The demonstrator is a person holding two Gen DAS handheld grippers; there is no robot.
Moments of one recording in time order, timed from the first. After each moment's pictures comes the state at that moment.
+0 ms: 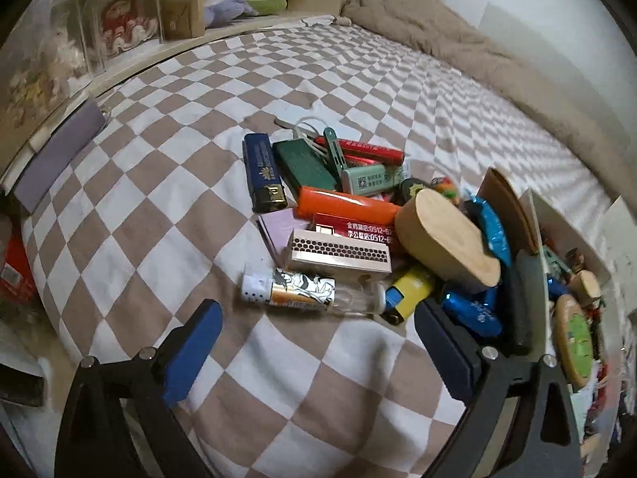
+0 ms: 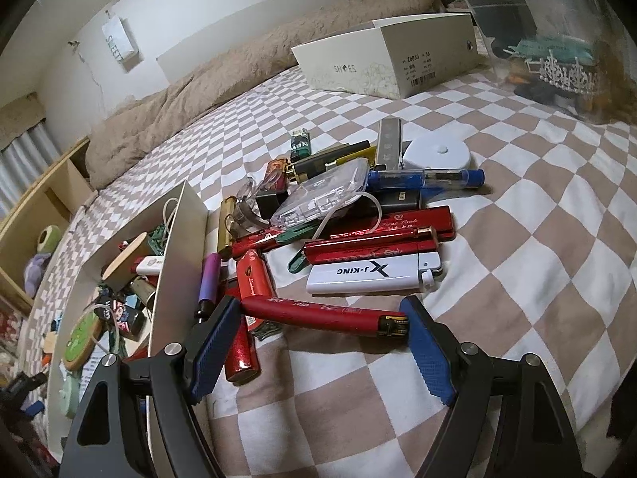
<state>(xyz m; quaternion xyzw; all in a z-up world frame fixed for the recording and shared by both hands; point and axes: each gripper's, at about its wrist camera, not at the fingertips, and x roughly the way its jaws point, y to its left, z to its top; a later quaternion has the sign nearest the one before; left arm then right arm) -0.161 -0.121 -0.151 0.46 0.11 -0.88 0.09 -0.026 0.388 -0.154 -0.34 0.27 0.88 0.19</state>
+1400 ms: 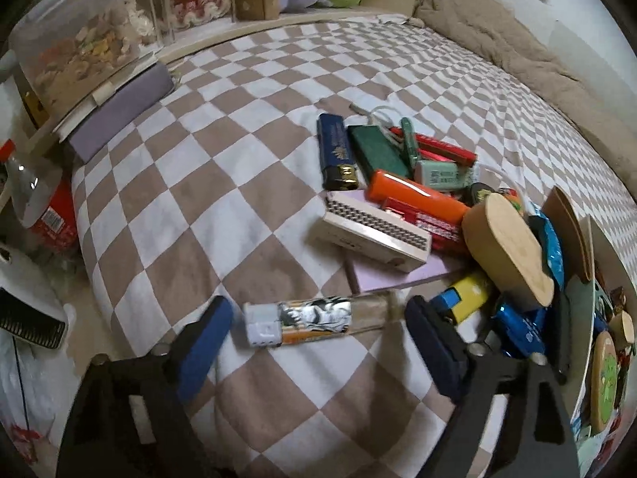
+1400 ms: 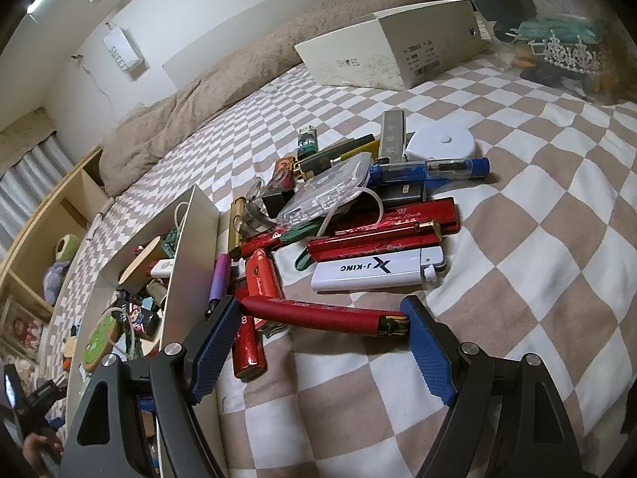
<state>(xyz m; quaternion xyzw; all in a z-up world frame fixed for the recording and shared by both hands) -0.143 -0.123 -0.158 0.46 0.13 -0.85 0.21 -0.018 0.396 -0.157 -0.33 0.30 0.88 0.16</state>
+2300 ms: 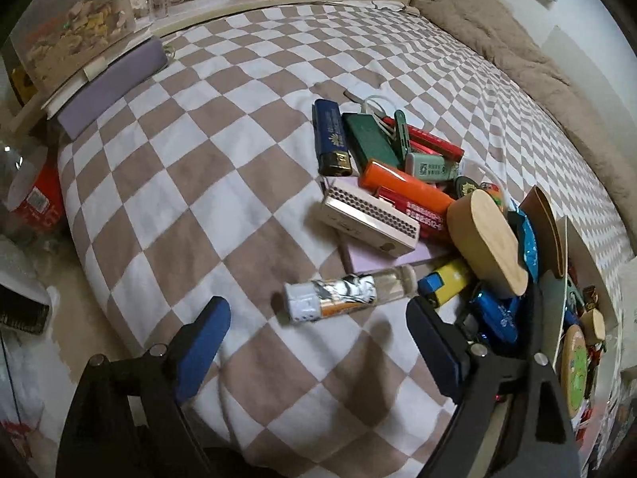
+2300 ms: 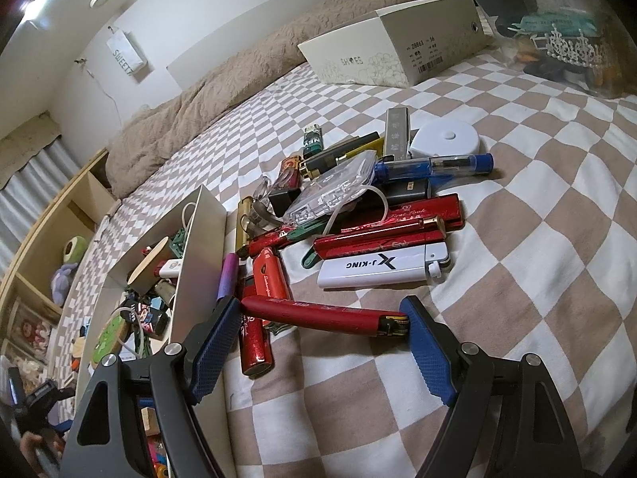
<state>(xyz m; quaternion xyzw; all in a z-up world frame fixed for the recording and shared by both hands) -0.140 -0.133 -0.150 0.49 0.19 -0.83 0.18 -0.017 0.397 -0.157 -0.33 0.31 0.88 0.15</state>
